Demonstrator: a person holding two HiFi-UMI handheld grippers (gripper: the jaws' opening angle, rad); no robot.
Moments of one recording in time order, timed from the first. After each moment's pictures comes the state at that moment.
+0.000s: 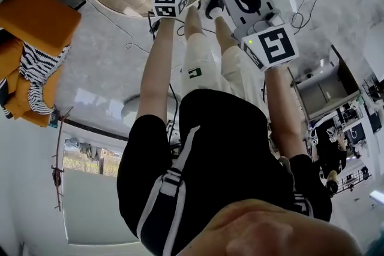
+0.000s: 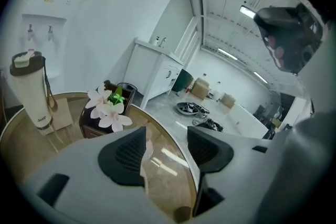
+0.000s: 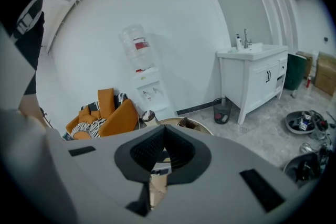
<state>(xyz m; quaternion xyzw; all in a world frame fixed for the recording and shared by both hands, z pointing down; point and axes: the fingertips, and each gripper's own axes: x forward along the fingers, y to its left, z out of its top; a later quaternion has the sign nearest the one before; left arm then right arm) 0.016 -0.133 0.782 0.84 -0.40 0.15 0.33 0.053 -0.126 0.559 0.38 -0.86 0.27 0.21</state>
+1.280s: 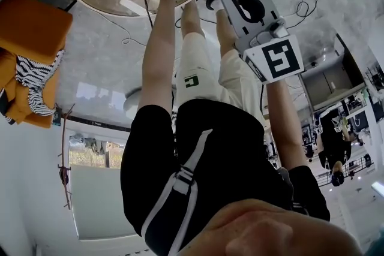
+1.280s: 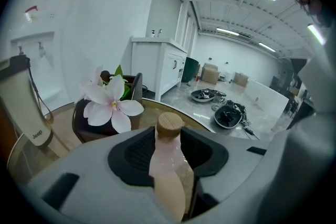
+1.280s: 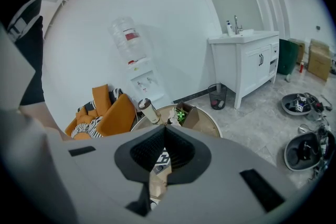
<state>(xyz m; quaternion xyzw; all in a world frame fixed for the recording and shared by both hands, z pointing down) 0.024 -0.174 0.877 0.83 -0.45 0.24 0.24 0.063 -0.098 0.620 0.40 -0.83 0.33 0.23</state>
